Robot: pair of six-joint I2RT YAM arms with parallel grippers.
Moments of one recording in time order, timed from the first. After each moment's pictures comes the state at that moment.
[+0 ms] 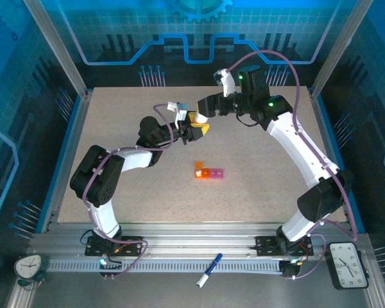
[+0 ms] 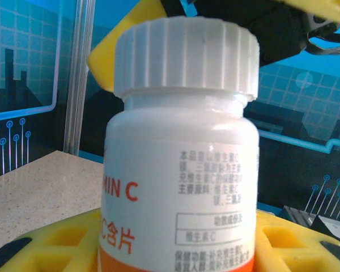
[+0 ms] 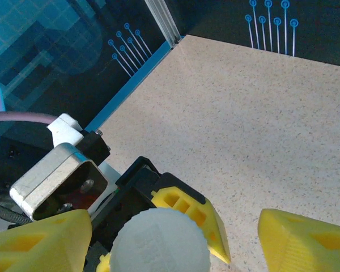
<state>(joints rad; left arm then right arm) -0.40 1.82 0.95 1.18 0.85 -0.43 0.44 1.62 1.72 -0.64 -0.48 0.19</state>
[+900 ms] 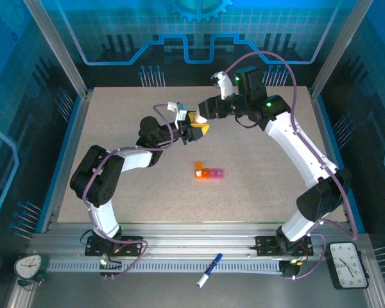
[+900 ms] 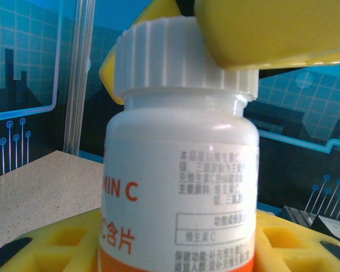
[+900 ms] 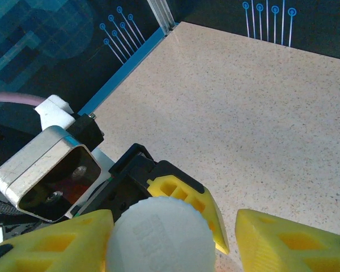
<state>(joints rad) -0.40 1.82 0.95 1.18 0.85 -0.43 0.46 1.63 1.74 -0.69 -0.45 0.15</state>
